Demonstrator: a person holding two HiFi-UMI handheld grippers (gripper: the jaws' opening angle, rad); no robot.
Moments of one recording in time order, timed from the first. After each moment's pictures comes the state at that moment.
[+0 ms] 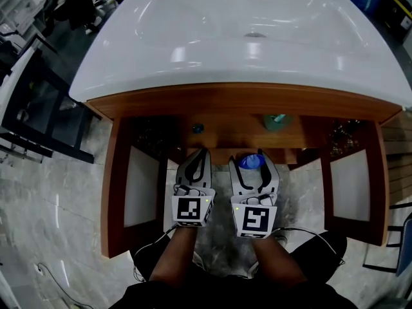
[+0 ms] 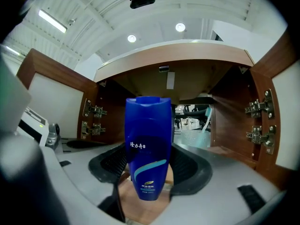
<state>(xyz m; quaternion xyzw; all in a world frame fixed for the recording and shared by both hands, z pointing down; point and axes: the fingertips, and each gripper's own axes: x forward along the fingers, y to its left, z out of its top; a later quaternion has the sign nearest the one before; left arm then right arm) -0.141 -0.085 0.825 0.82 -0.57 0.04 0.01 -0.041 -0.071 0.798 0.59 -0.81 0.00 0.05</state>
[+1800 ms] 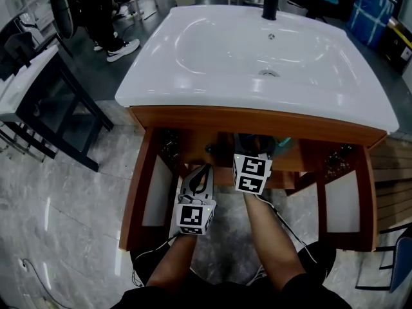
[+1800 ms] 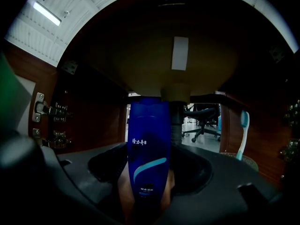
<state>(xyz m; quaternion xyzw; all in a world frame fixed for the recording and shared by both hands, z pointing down) -0.164 -0.083 0.812 0.82 -0.58 0.03 0.01 -0.060 -0.204 0.770 0.61 -0.79 0.01 0.06</state>
